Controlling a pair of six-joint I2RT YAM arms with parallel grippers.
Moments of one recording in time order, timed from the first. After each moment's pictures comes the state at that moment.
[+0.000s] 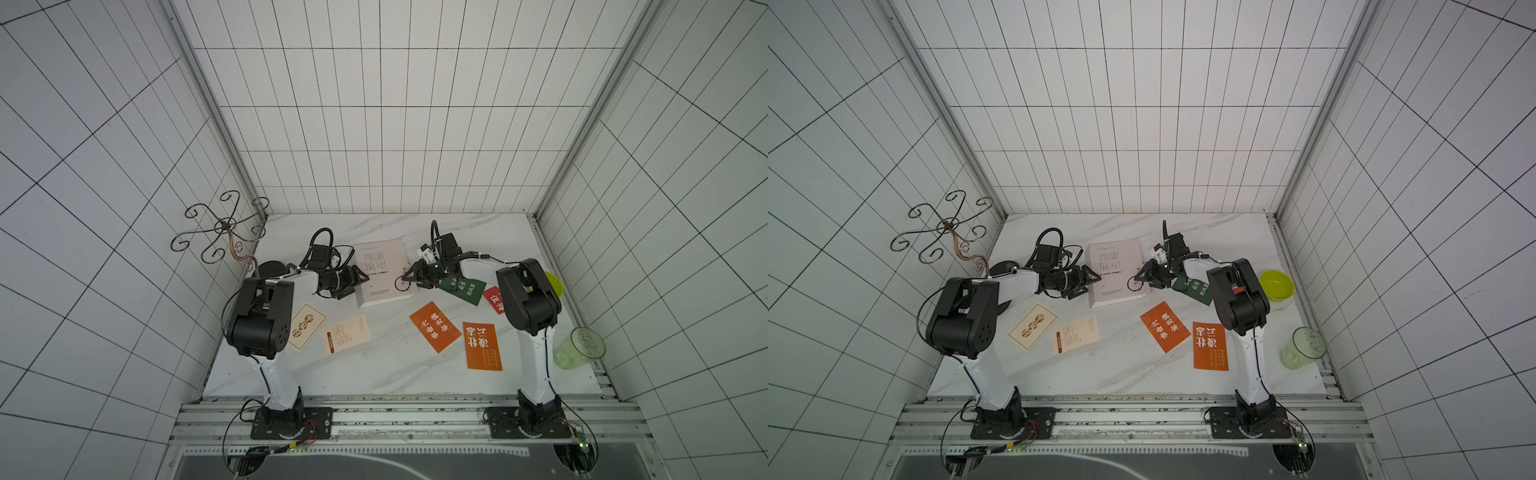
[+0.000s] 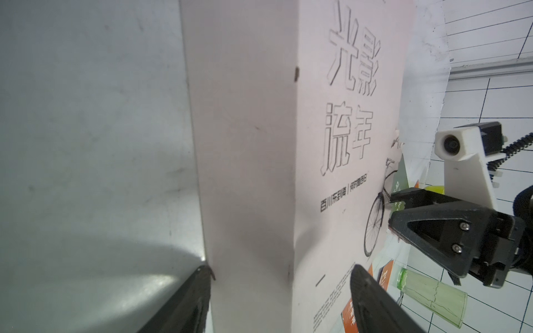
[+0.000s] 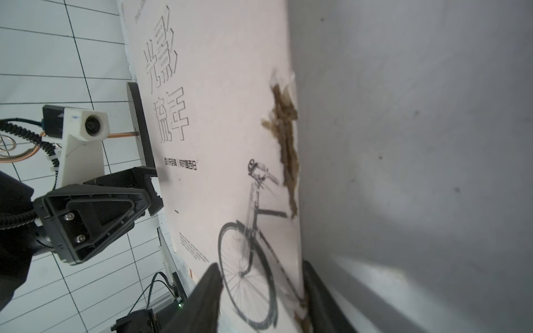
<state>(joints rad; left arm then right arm) -0.13 1.84 1.01 -0.17 0.62 -0.62 0.40 2.15 1.40 -0.23 -0.75 0.64</state>
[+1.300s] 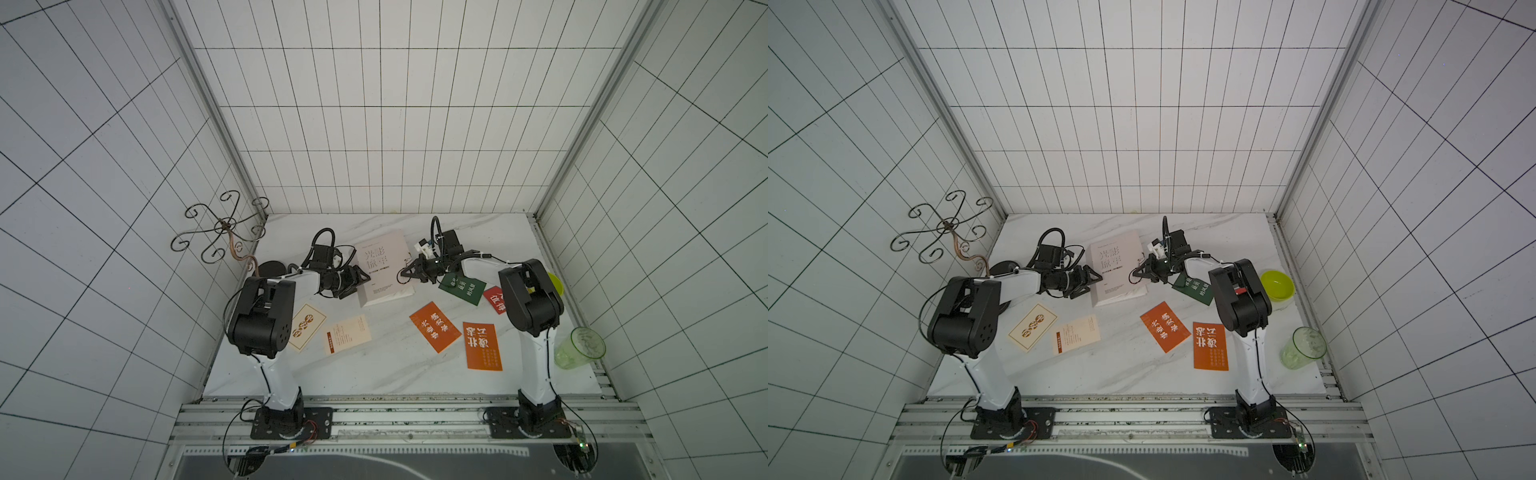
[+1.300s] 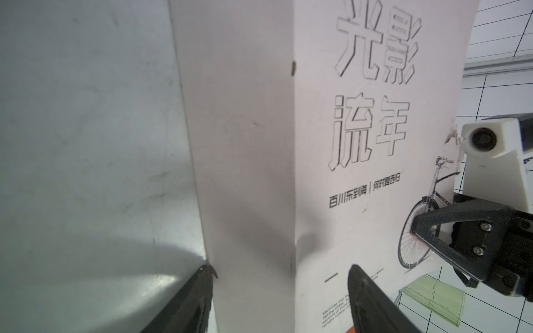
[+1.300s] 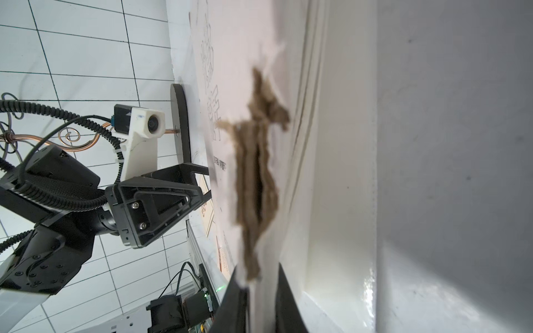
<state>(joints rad) -0.15 1.85 1.01 -0.15 0.62 -0.63 0.40 2.12 1.40 -0.15 -0.83 0.69</state>
